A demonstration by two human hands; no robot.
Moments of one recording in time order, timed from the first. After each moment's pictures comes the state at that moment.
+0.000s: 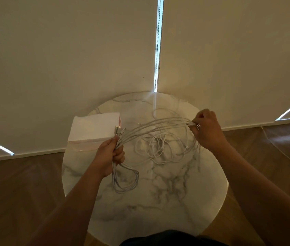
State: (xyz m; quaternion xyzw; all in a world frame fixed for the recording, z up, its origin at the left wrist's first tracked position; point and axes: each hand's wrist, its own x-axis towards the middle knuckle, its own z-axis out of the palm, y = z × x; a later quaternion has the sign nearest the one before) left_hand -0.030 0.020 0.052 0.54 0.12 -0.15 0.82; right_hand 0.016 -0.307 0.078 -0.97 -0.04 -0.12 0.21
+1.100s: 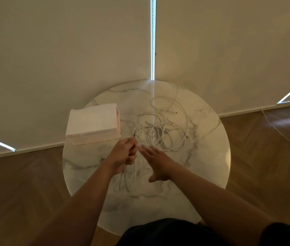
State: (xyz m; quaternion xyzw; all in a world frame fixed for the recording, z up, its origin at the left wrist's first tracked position) left_hand -0.038 -0.013 0.039 0.64 0.13 -0.26 0.71; right_hand -0.050 -0.183 -0.020 -0.92 -0.26 0.26 0.13
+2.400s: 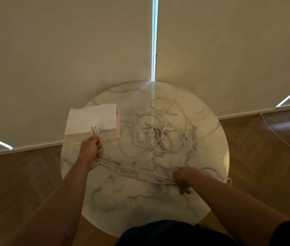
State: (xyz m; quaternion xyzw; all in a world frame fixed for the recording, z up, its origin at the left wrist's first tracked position) left_hand -0.013 0.073 0.008 0.61 0.28 -0.07 0.74; right_hand -0.063 -0.240 -0.010 -0.82 -0.20 0.52 -0.12
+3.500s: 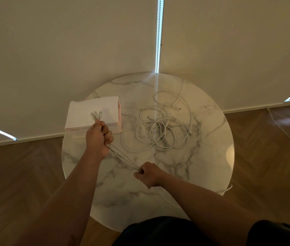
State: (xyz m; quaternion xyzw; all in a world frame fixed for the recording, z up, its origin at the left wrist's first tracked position) left_hand 0.006 0.041 0.020 0.49 0.26 -0.01 0.83; right_hand -0.074 -0.146 -0.049 -0.86 -0.05 0.38 0.35
